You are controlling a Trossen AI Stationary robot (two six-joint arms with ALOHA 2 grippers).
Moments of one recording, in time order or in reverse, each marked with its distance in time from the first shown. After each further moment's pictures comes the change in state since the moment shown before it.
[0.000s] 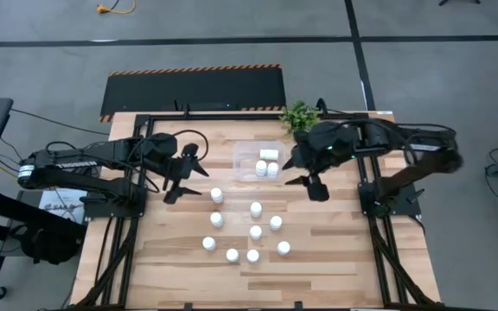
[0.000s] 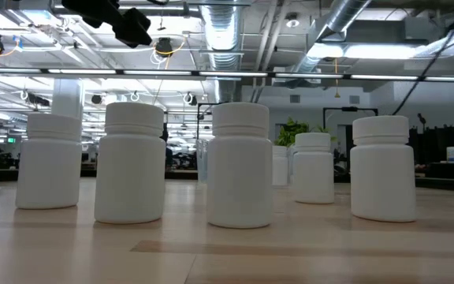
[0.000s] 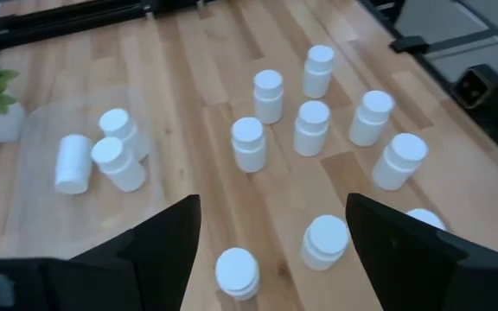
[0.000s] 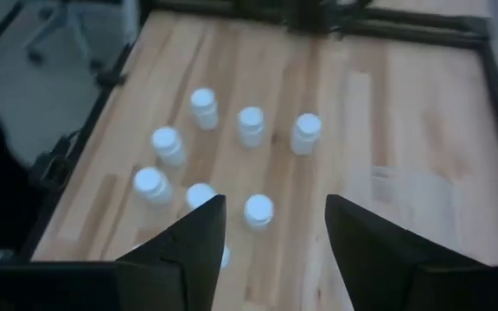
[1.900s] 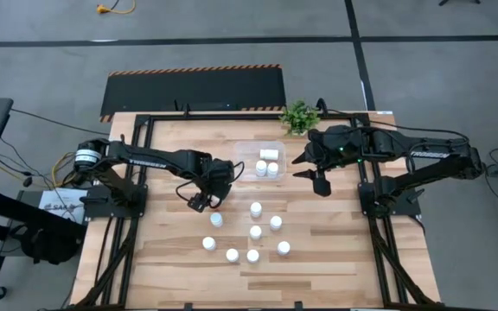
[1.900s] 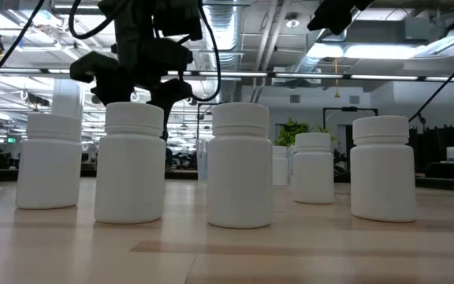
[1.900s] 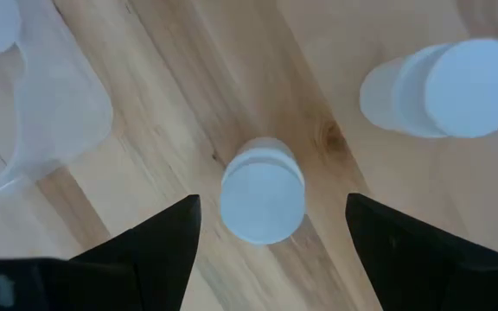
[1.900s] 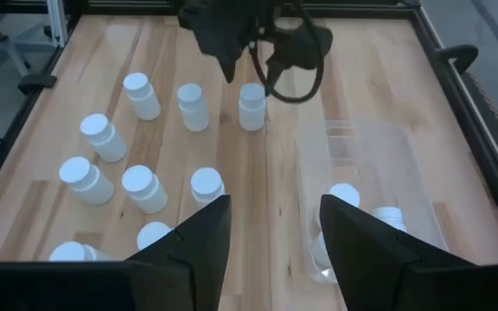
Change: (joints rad) left arm -0.107 0.669 0.266 -0.298 -0.291 0.234; right arm -0.107 -0.253 -0.469 0.289 0.028 0.017
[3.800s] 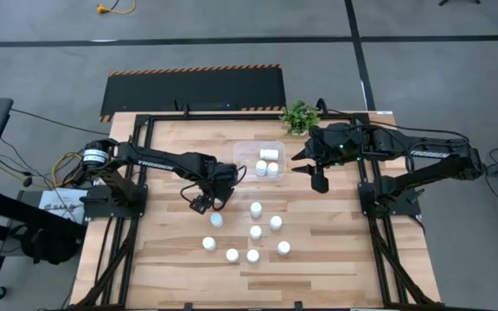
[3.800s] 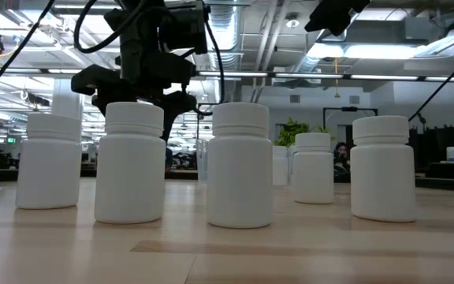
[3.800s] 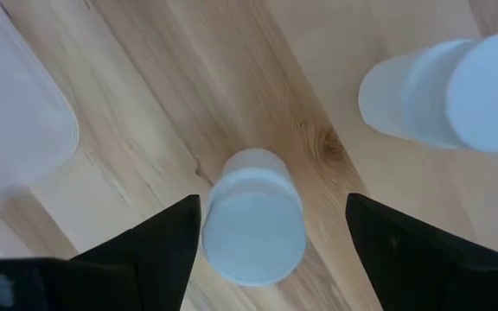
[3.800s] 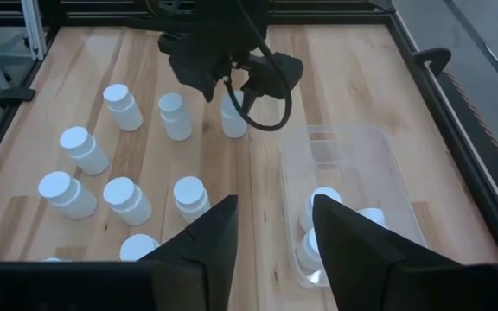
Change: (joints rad) left arm 0.002 0.067 -0.005 0.031 0.035 0.032; right arm -0.023 0.000 0.000 0.017 0.026 0.011
